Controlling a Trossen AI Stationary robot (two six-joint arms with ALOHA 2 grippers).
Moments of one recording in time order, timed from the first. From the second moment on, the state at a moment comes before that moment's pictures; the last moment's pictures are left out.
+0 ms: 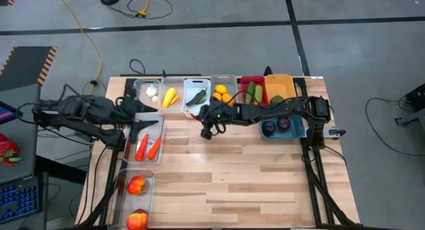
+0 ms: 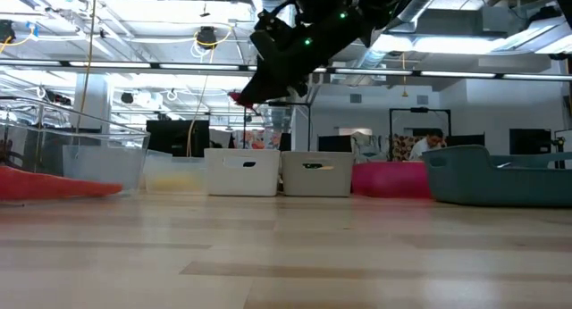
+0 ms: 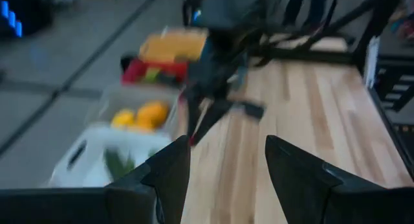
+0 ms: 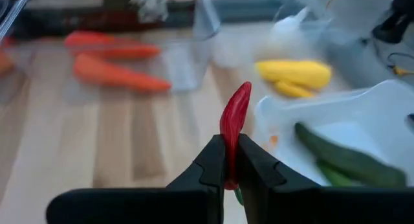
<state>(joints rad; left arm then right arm) -0.18 0.74 1.12 -0.85 -0.36 -0.17 -0.09 1.88 1.34 0.01 0.15 0.02</state>
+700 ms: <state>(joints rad) -0.19 0.68 0.28 0.49 -0.16 0.02 -0.25 1.89 1.34 0.11 0.15 0.03</state>
